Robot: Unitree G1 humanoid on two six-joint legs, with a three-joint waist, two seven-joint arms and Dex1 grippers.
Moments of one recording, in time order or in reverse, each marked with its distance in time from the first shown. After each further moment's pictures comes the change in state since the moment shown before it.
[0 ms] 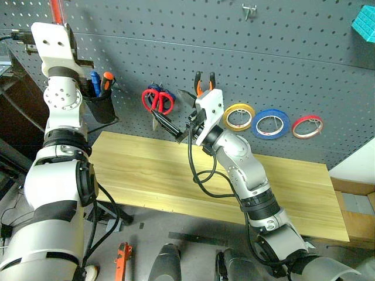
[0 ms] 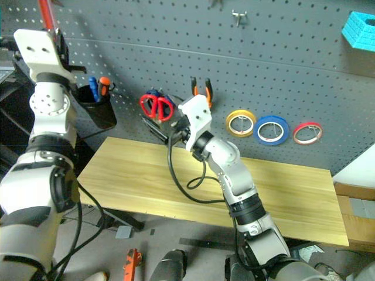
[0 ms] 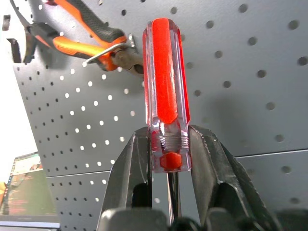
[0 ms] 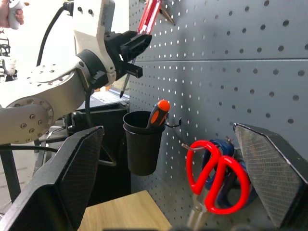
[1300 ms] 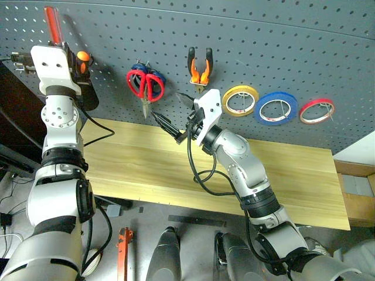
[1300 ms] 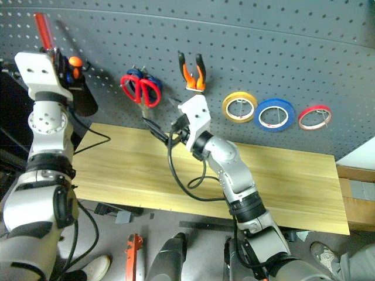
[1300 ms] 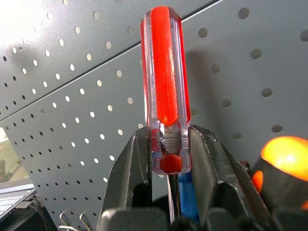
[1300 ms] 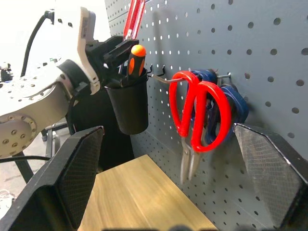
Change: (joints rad) left arm 0.216 0.001 0.030 -0.212 -0.028 0.020 -0.011; right arm -0.019 -0.007 -0.004 0.029 0.015 0.028 0.010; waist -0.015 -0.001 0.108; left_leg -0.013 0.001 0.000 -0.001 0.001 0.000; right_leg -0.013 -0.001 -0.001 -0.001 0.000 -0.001
